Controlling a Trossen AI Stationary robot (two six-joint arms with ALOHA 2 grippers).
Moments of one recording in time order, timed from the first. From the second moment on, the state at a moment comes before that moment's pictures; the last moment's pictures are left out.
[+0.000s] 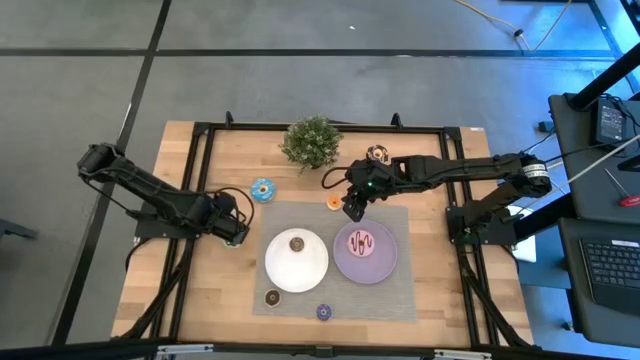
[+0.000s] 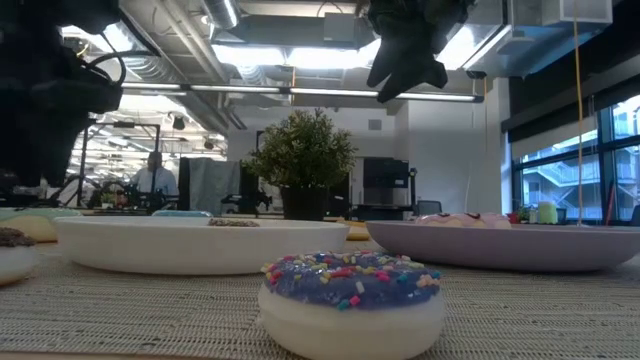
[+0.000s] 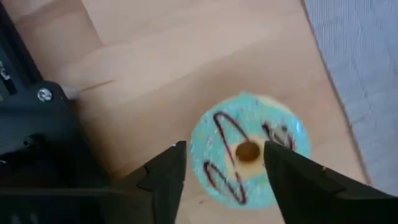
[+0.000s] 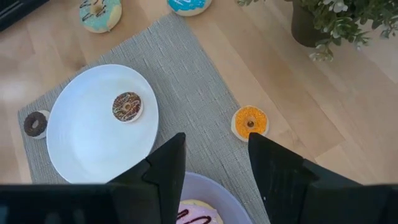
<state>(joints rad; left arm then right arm) -0.36 1.12 0.64 -1.07 -0.22 -1.56 -0.02 1.51 1.28 -0.67 0.11 0.51</state>
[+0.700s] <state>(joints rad) -0.33 1.13 0.50 -0.89 -0.10 -1.69 -0.02 1.51 1.28 -0.67 0.11 0.51</state>
